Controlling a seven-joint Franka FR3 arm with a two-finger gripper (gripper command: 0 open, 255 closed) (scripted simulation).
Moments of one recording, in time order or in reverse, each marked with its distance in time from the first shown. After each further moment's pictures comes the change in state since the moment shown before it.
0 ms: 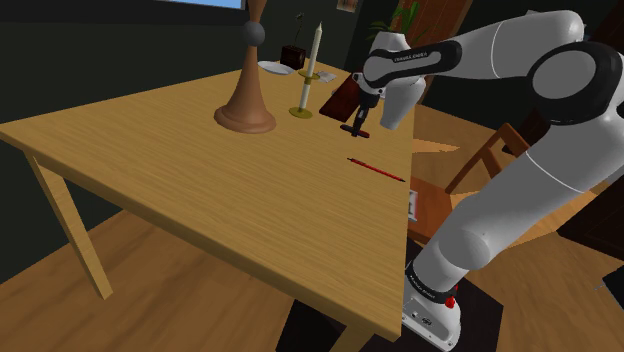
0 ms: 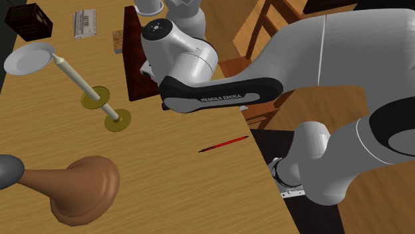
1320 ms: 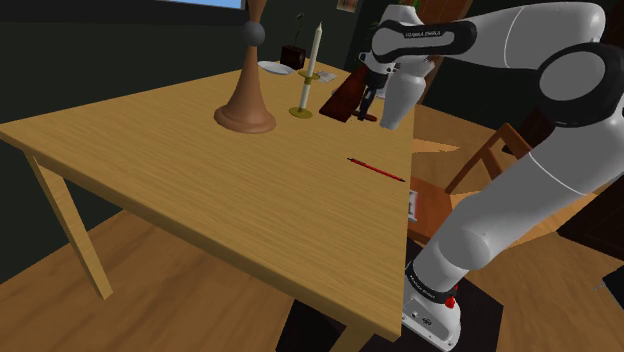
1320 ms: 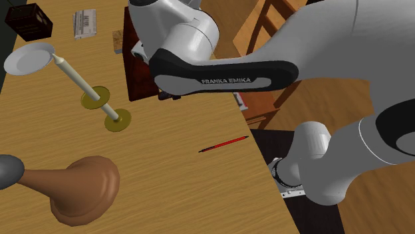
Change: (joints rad) arm 0.002 -0.026 0.009 0.146 0.001 -0.175 -0.010
